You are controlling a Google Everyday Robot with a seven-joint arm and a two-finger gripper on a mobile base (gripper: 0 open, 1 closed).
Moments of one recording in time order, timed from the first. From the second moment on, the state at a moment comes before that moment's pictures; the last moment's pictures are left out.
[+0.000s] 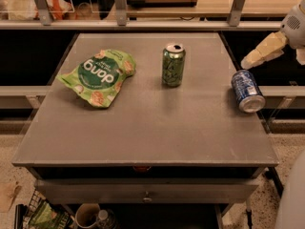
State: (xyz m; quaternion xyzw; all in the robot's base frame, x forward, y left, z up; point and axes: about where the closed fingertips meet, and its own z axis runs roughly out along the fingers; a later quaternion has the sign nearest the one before) arm 0.584 -0.341 0.914 -0.11 0.99 0.06 0.10
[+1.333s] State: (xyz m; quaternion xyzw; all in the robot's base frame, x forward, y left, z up) arm 0.613 -0.311 0.889 -0.09 0.99 0.05 0.07
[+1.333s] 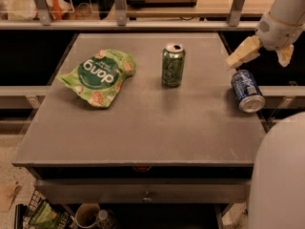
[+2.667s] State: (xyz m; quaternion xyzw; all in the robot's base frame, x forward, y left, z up) arm 0.578 -0.287 0.865 -0.04 1.00 0.03 0.03
